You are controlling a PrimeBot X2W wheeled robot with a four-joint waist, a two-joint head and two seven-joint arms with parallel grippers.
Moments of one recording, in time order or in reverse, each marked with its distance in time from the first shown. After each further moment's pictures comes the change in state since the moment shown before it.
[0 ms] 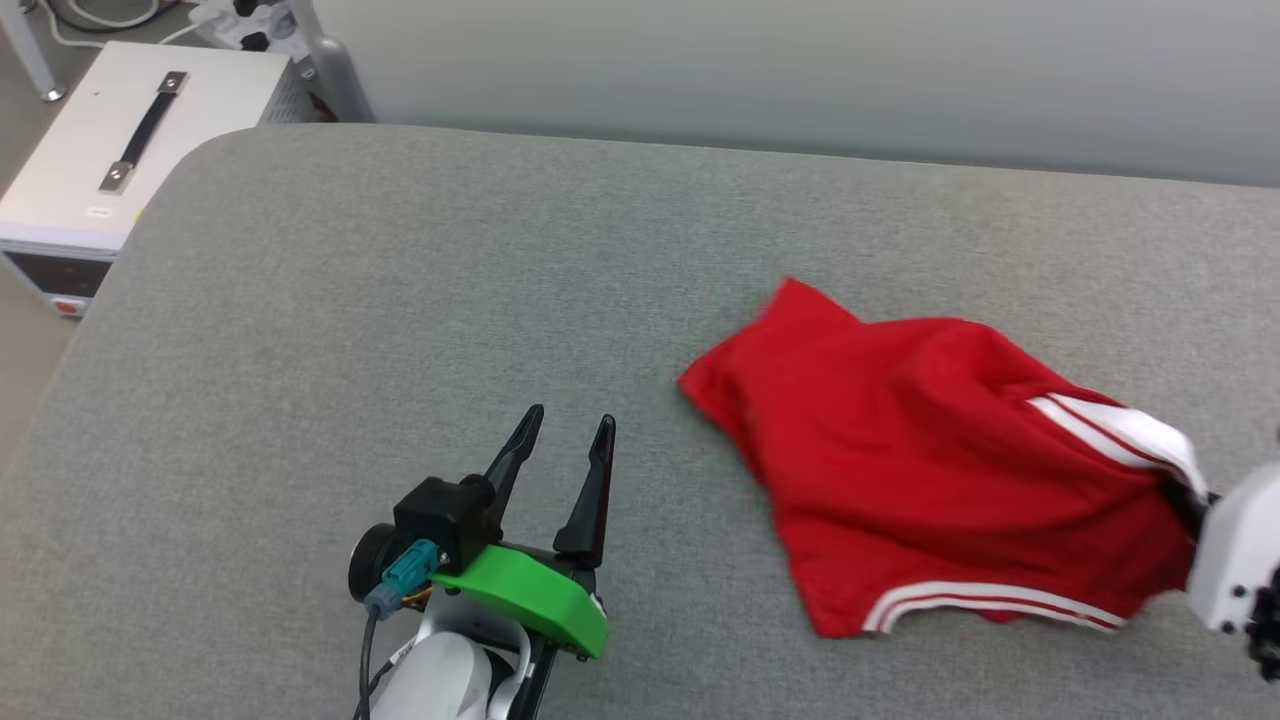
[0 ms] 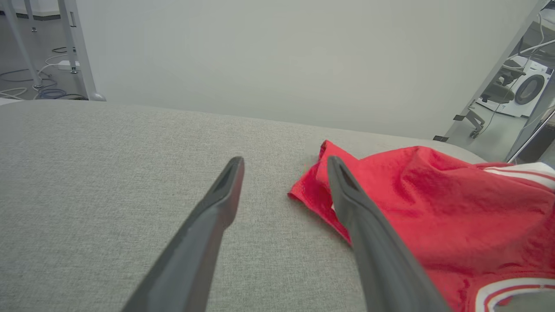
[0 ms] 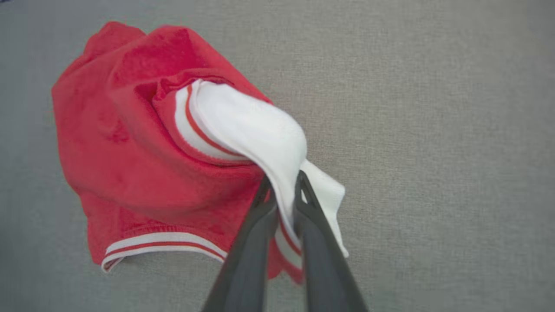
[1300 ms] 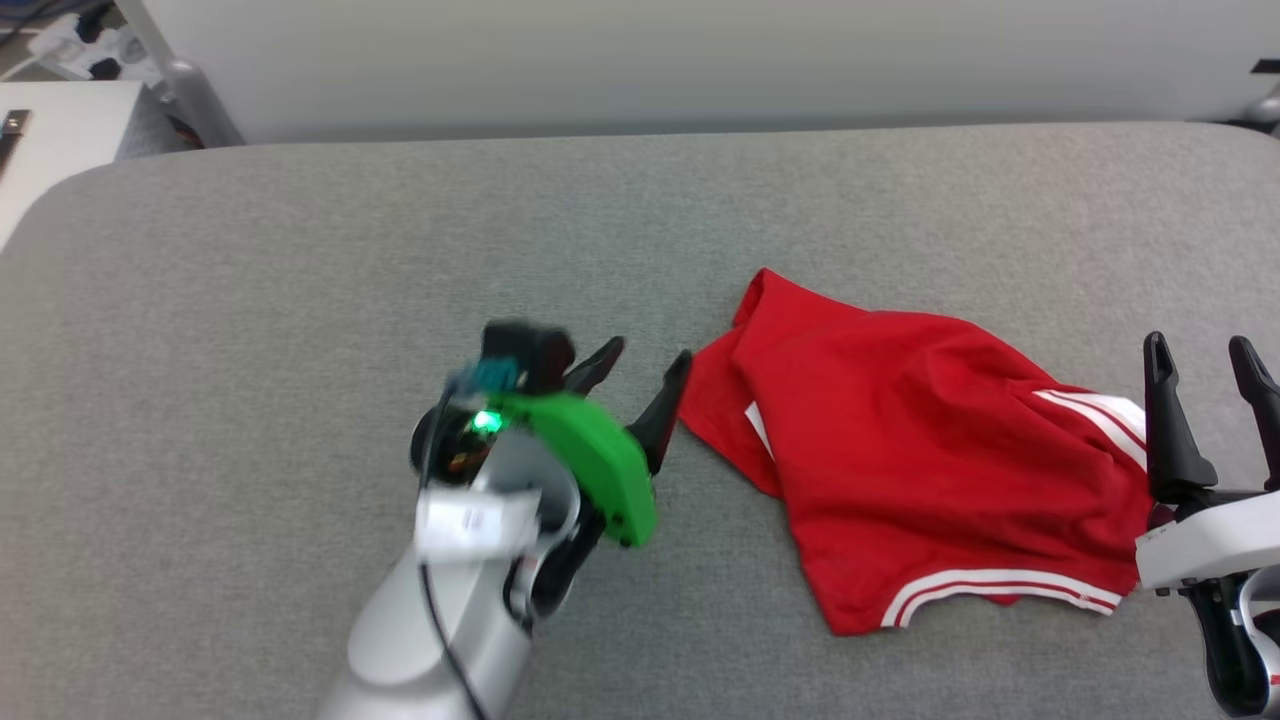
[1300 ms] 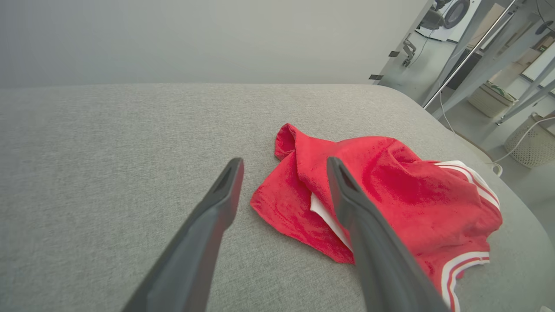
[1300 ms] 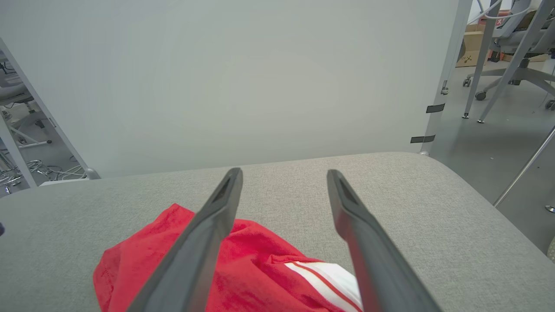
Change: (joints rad) left arm -0.245 0.001 -0.089 0.078 -0.142 -0.009 0.363; right arm 0.023 0.114 0.029 -0.016 -0.099 0.000 -0.775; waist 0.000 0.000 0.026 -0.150
